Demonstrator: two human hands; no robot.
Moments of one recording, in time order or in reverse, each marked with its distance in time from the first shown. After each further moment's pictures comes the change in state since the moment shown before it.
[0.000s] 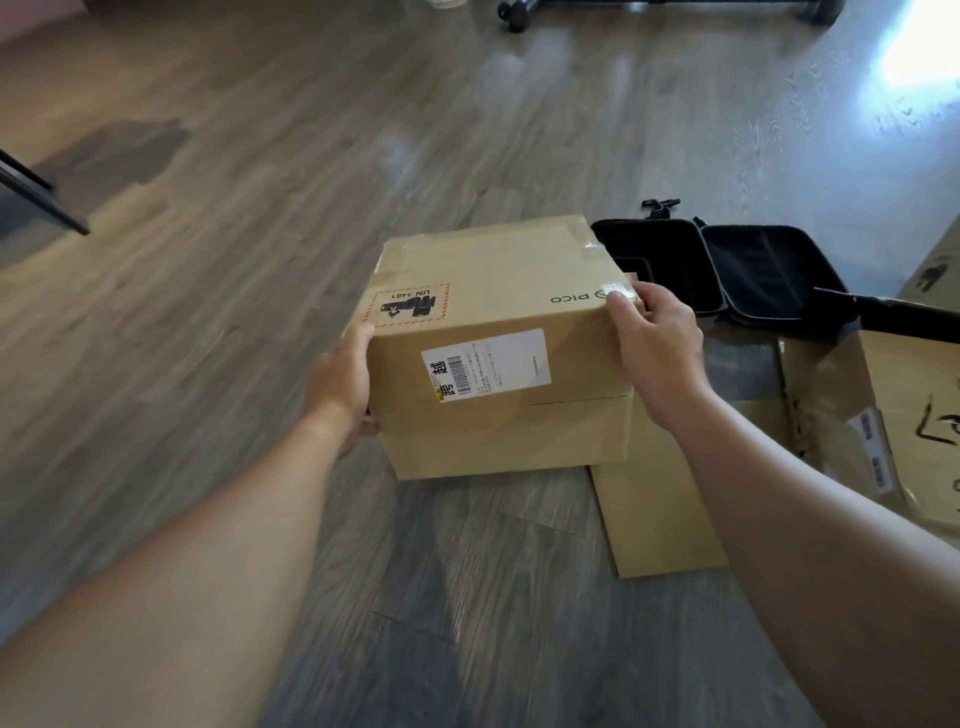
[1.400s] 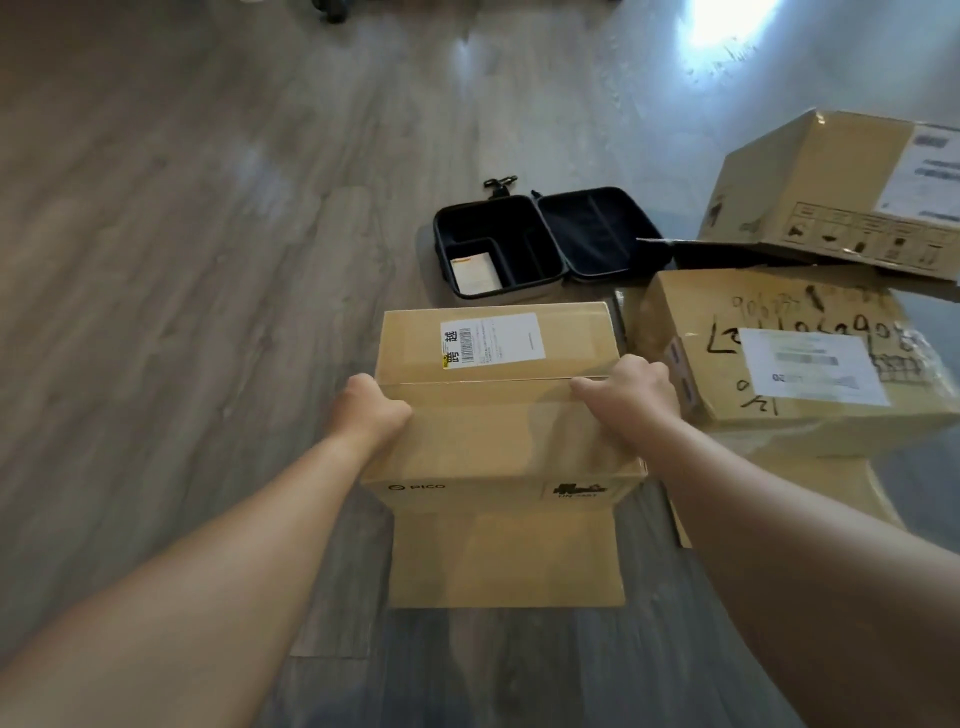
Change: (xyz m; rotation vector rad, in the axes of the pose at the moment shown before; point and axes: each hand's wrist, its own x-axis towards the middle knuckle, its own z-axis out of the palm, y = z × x) left_hand -0.036 -0.029 0.156 0.778 -0.225 0.270; right_hand -0.030 0.097 -0.124 -0.630 0.040 0.515
